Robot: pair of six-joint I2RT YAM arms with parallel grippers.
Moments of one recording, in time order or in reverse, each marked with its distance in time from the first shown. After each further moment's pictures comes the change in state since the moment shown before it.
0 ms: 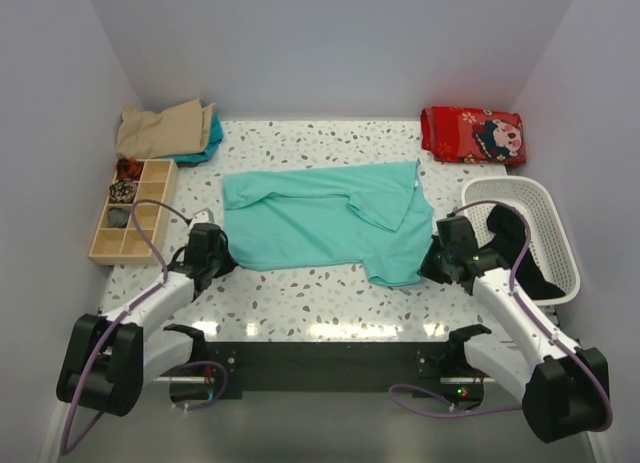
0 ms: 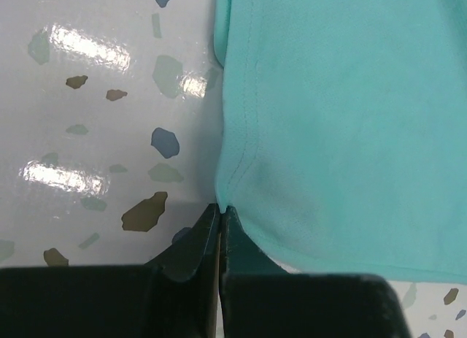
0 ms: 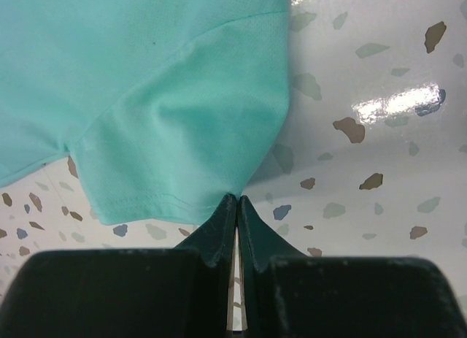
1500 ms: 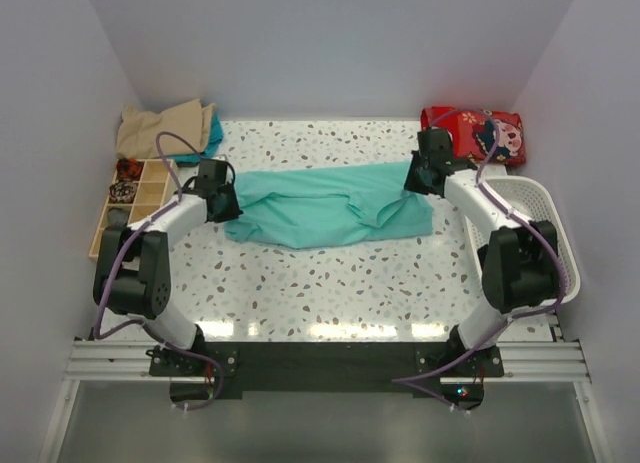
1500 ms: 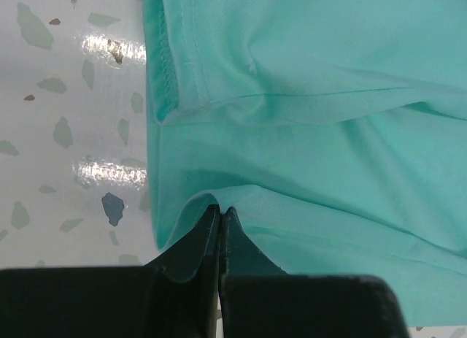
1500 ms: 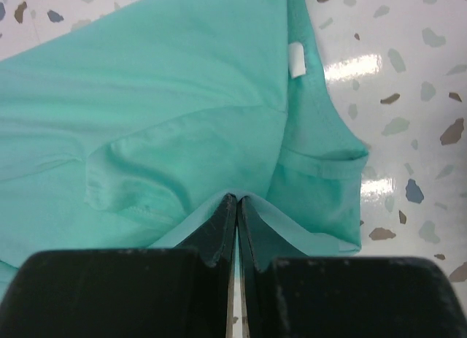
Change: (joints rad) left arm 0.068 0.506 0.621 -0.227 0.073 0.219; right arm -0.038 0.695 0.690 0.152 0.097 -0.228
